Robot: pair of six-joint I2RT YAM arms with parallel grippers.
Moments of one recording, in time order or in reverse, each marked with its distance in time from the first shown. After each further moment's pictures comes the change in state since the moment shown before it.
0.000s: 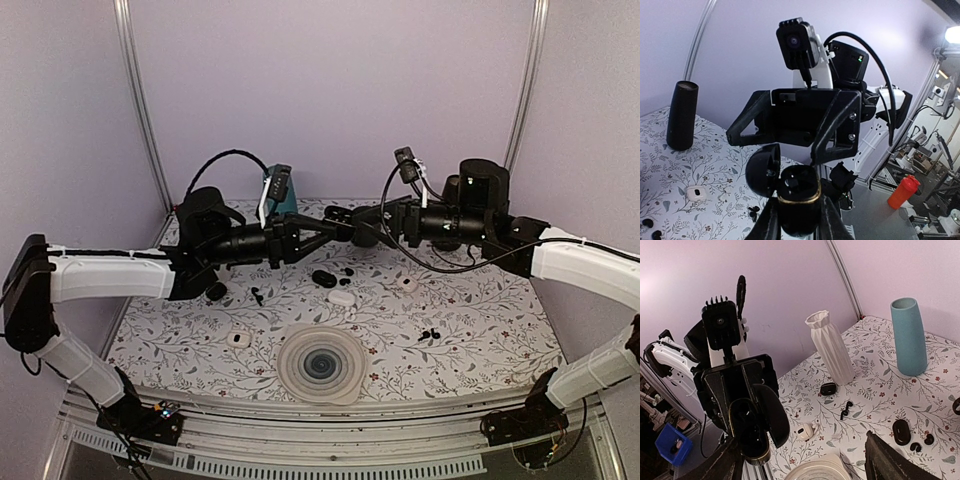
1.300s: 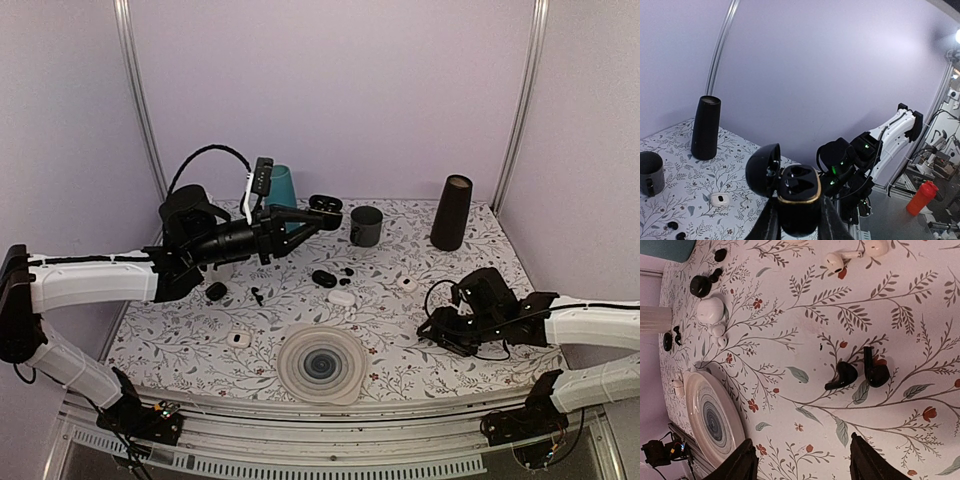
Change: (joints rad) left arm 0.015 -0.103 -0.036 -0.060 -0.109 0.076; right arm -0.003 -0.246 -0.567 -0.411 0.436 0.618
